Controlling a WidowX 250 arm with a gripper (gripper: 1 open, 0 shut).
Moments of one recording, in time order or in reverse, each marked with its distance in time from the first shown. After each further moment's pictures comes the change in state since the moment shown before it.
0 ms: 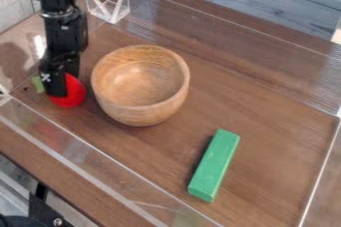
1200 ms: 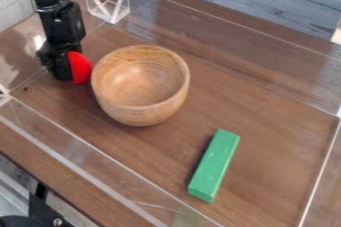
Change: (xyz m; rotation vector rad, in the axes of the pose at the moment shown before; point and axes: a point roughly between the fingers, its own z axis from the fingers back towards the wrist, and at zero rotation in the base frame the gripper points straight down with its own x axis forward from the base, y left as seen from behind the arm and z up) arm 0.006 0.006 0.002 -0.034 -0.171 -0.168
